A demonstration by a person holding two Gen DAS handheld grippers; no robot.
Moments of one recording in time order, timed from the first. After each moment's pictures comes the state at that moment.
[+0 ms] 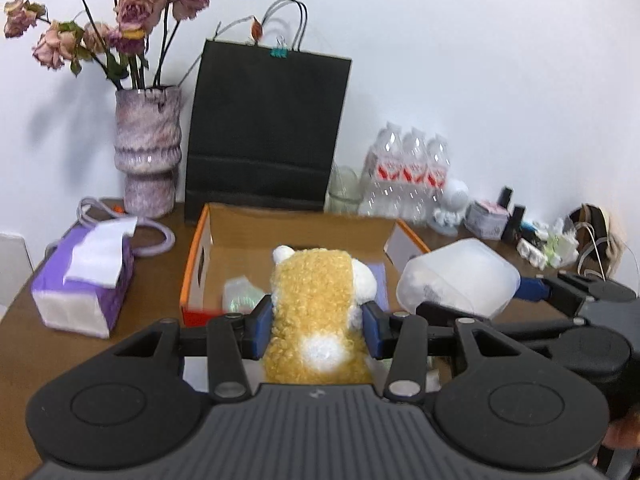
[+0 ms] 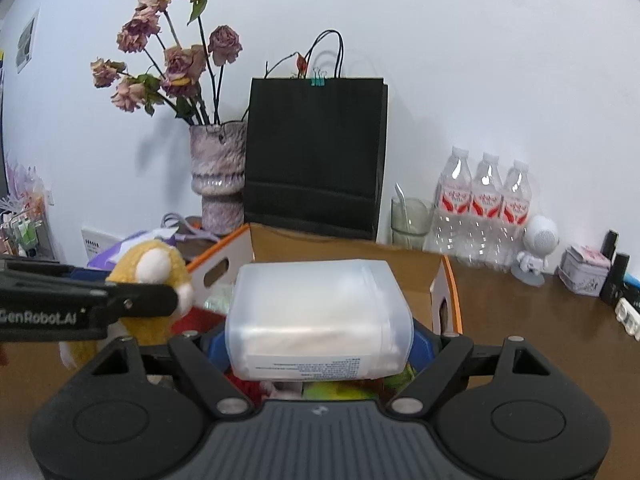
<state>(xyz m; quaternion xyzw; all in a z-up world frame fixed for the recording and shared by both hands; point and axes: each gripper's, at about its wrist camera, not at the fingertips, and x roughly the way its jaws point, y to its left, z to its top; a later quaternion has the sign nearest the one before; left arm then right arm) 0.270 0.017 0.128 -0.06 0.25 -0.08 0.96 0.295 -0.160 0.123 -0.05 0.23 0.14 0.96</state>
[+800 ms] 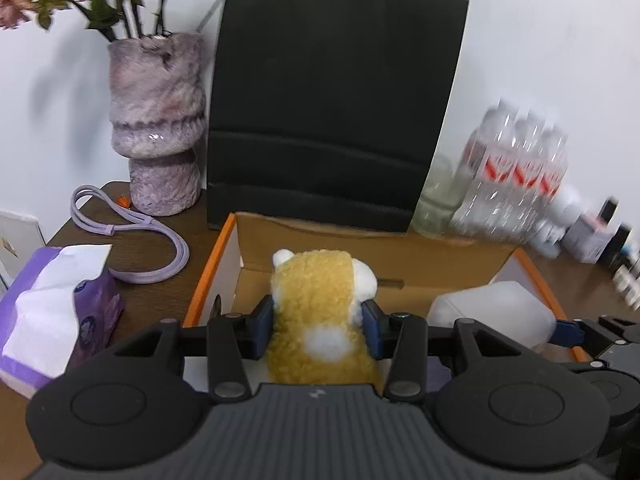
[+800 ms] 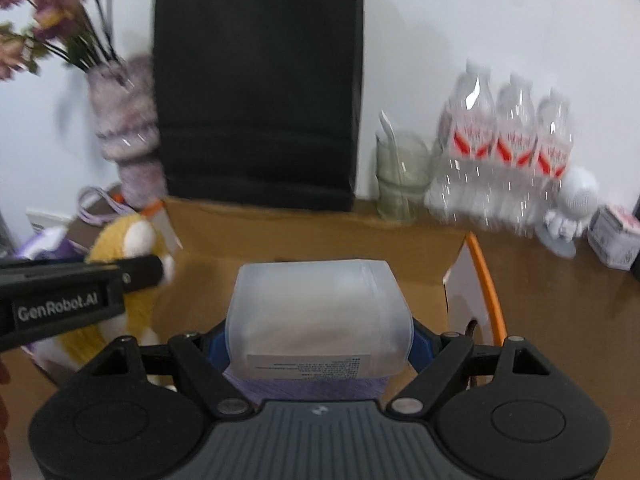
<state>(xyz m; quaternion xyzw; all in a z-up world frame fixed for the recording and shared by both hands) 0.448 0.020 0.074 -0.05 0.33 0.02 0.94 0.480 -0.137 0.072 -0.03 0.37 0.08 0.93</state>
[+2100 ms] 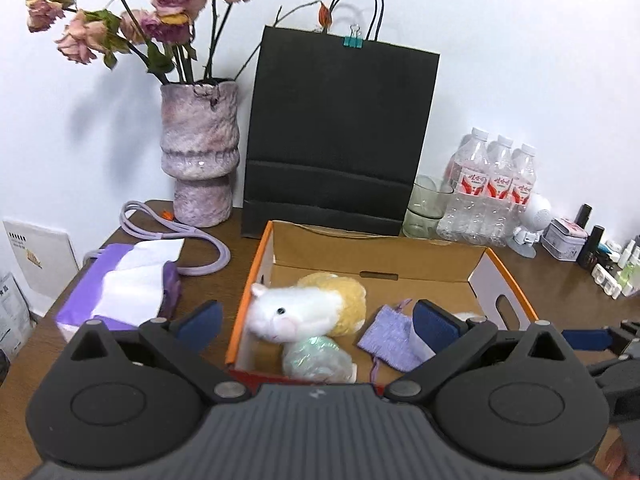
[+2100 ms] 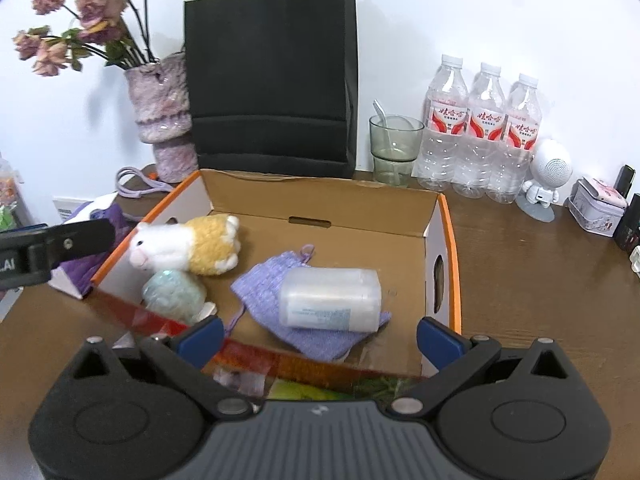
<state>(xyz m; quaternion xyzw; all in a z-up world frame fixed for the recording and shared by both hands) 0.330 0.037 0.119 -0.06 0.27 0.01 0.96 0.383 -0.183 0.109 -0.02 0.37 0.12 0.92</state>
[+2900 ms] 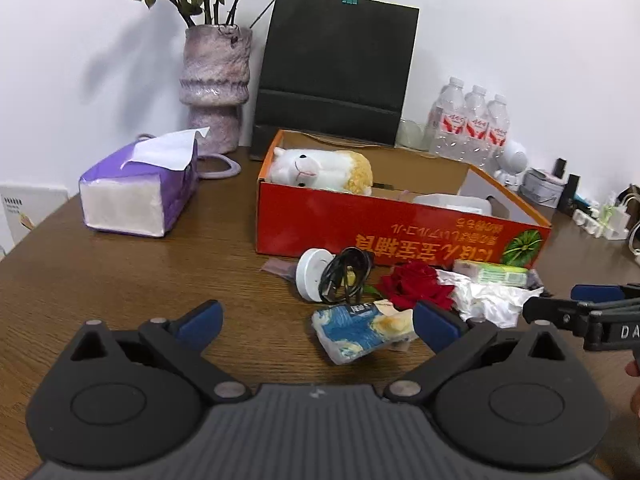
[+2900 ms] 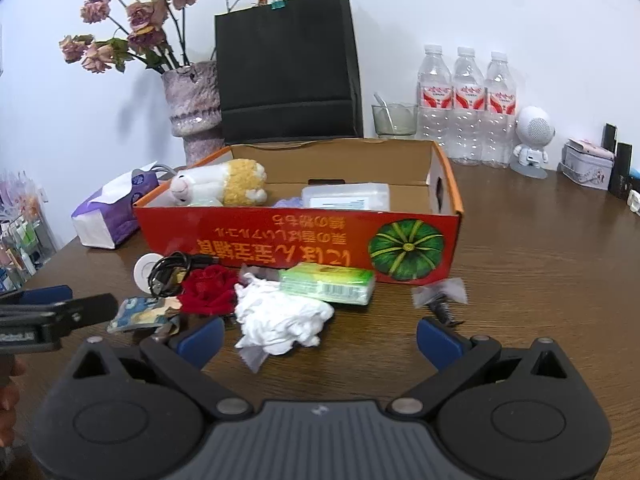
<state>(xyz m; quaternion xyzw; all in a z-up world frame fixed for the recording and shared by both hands) 0.231 0.049 0.013 -0.06 0.27 -0.01 0.96 0.277 -0.195 0.035 0.01 0.30 0.14 0.94</state>
